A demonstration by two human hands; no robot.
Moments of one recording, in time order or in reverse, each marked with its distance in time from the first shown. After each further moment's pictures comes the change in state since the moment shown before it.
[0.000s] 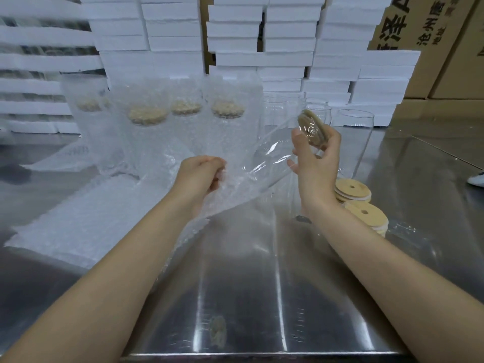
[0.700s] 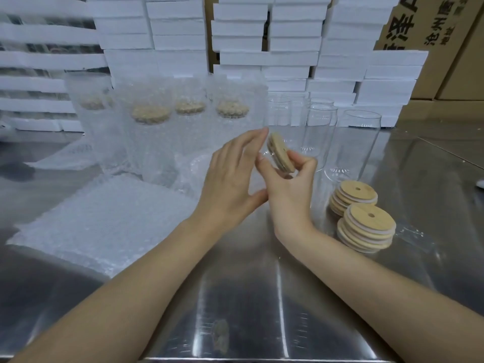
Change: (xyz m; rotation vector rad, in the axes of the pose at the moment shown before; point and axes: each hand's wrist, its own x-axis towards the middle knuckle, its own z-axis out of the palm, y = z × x) left_hand -0.029 -0.012 0.025 0.836 0.022 1.061; right_hand -0.049 0.013 0.026 0.050 -0.095 0.100
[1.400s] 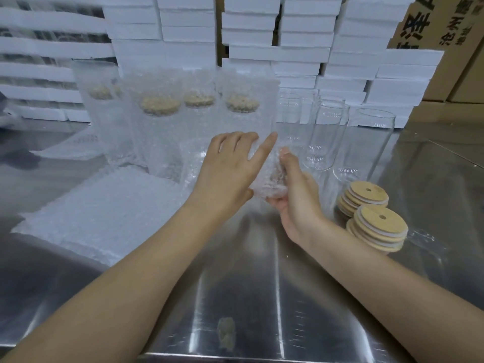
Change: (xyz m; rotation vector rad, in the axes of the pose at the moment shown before) left_hand 0.007 -0.012 -0.018 0.634 -0.257 0.109; right_hand 0.006 -0.003 -0.005 0.133 -0.079 0.426
